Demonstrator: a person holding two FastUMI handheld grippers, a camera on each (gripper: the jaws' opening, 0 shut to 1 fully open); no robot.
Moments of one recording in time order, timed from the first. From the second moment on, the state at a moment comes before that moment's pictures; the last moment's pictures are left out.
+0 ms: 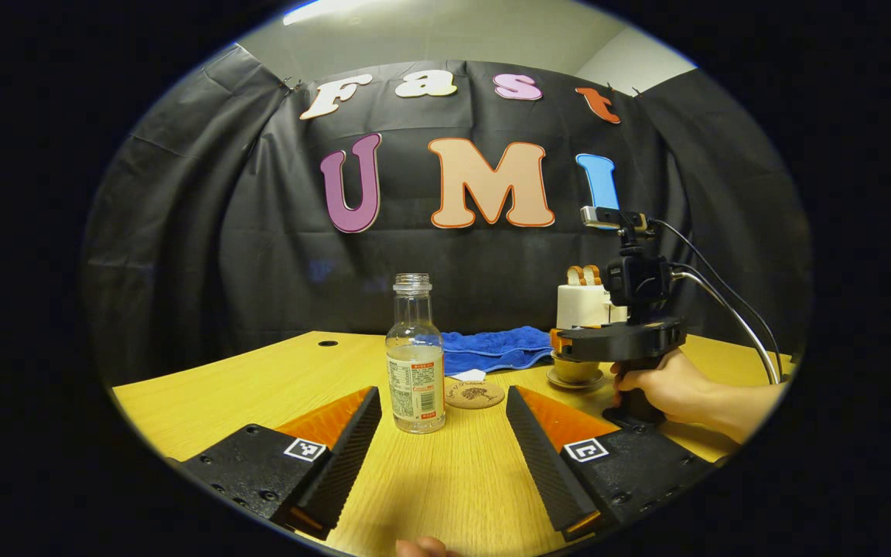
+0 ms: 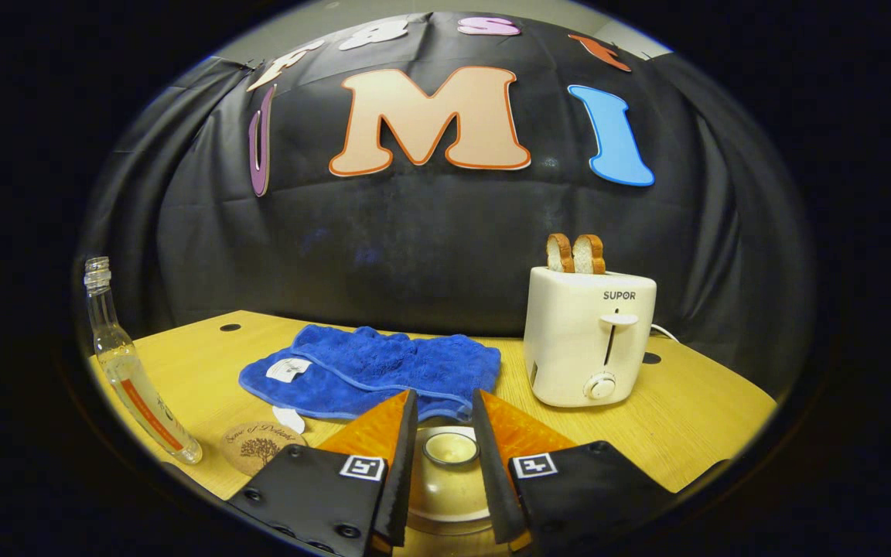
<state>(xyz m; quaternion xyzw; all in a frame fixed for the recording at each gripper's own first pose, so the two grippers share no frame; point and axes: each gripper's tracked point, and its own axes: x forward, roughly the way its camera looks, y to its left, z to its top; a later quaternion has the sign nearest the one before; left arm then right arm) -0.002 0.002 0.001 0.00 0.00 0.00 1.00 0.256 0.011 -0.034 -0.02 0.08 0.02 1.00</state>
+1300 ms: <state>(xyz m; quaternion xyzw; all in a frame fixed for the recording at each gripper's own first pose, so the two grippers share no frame) -0.004 0.002 -0.001 0.00 0.00 0.00 1.00 0.241 0.005 -0.010 0.00 0.01 0.04 1.00</state>
